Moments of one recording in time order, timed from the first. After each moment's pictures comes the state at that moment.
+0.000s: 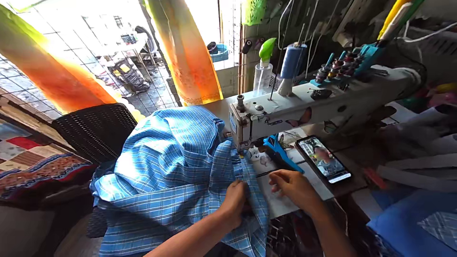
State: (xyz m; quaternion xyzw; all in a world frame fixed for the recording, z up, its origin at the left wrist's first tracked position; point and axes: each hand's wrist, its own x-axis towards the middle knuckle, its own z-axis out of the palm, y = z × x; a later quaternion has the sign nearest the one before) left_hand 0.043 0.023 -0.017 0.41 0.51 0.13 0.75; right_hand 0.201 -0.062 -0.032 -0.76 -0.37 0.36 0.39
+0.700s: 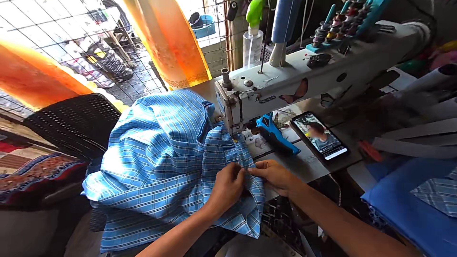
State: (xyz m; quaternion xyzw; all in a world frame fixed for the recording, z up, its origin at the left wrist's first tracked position) left_hand 0.023 0.042 -0.033 0.78 0.37 0.05 0.51; right_hand 0.180 -0.039 -0.060 -0.61 -0.18 0.60 0.49
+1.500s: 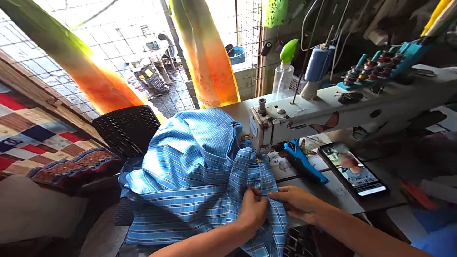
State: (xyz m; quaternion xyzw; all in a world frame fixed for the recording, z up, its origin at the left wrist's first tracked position) left_hand 0.029 0.021 -0.041 0.58 0.49 0.07 0.64; right_hand 0.181 -0.033 -0.046 -0.61 -0.14 0.67 0.40
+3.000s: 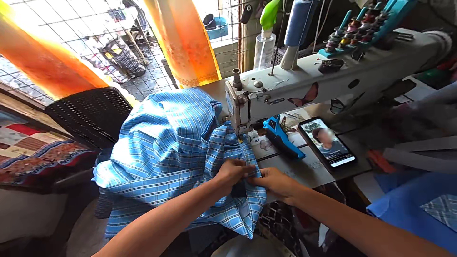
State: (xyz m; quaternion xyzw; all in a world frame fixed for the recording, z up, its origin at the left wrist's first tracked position) left_hand 0.051 0.062 -0.033 0.59 0.48 0.00 0.65; right_hand 0.177 -0.044 -0.059 -0.60 -0.20 0.65 0.42
